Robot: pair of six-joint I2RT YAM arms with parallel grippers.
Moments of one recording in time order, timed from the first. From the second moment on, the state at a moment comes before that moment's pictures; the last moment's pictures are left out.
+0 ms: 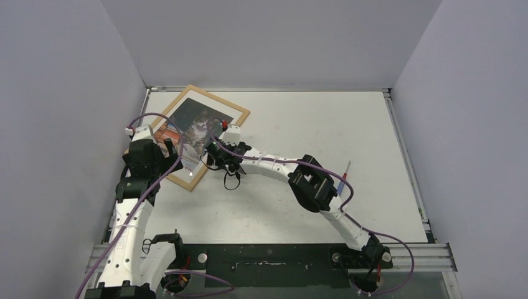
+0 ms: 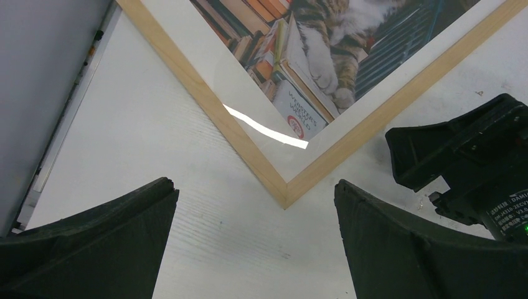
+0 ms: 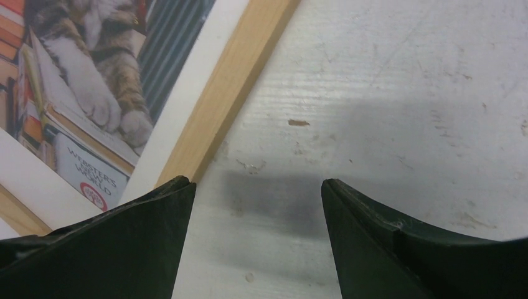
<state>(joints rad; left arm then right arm) 0.05 0.84 0.82 -0.63 -0.21 -0.29 1.02 2.35 1.93 -0.46 0.47 0.92</state>
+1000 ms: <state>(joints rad) 0.05 0.83 0.82 -0.63 -0.23 -0.29 1.02 2.58 2.27 -0.57 0.48 0.82</state>
